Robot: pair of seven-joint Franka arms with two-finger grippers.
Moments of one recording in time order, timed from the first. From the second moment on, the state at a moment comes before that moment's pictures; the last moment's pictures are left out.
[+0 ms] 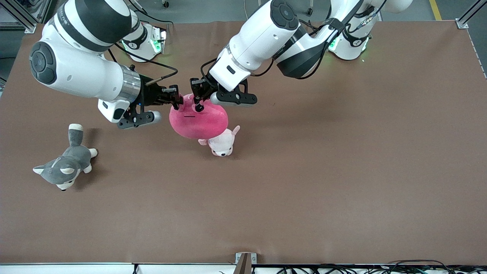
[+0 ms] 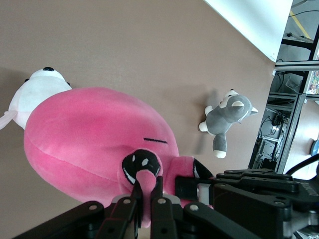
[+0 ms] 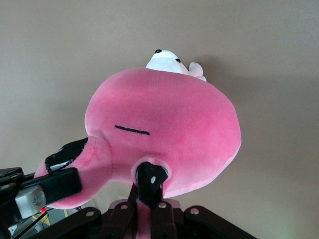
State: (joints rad) left arm -0.61 0.47 -0.31 -1.32 -0.31 2.34 -0.95; right arm 0.41 0.18 -0.05 -1.56 0.50 1.63 0.24
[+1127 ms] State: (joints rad) left arm -0.45 0.22 -0.30 -1.29 -0.21 1.90 -0.85; right arm -0.10 0.35 -0.07 -1.57 0.49 1.47 -0.46
